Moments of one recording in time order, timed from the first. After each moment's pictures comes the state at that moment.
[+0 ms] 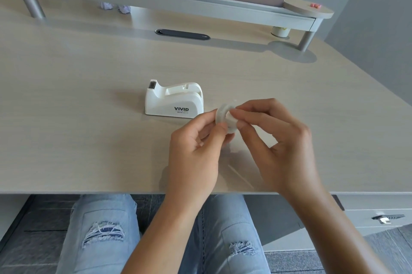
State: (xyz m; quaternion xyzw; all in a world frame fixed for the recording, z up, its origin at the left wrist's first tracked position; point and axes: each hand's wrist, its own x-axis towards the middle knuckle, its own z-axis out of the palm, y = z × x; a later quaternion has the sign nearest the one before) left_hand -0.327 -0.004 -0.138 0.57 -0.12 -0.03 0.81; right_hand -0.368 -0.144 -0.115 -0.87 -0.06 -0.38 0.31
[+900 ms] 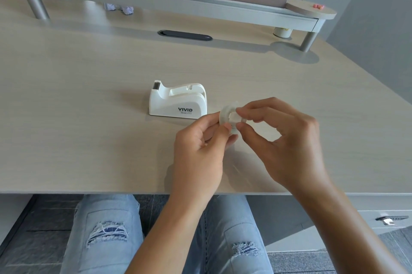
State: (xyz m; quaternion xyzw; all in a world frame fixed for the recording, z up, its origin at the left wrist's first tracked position) left_hand -0.325 -0.004 -0.138 0.57 -0.11 -0.04 0.82; right_hand -0.363 -0.149 -0.107 -0.88 -0.06 -0.38 0.27
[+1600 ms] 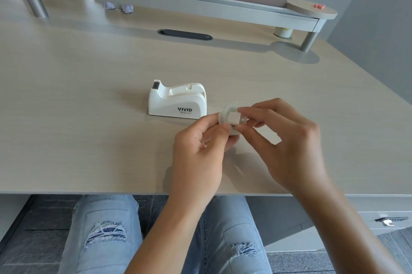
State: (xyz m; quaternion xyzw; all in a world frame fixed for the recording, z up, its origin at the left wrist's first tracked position) left_hand -0.327 -0.003 -0.138 0.57 -0.11 -0.05 0.81; right_hand -0.364 -0.155 -0.111 -0.89 -0.09 -0.37 0.26
